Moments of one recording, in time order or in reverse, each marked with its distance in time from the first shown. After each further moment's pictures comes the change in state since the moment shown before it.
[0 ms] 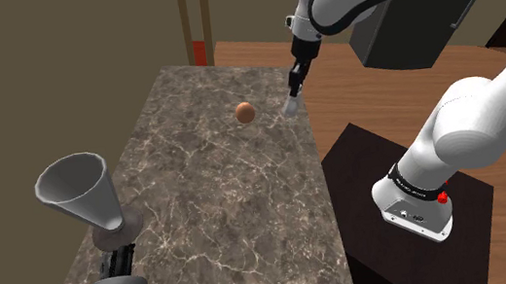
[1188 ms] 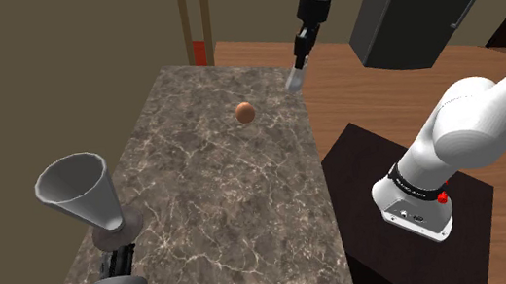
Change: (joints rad) arm -0.006 -0.100 0.008 0.168 -0.013 -0.268 0.023
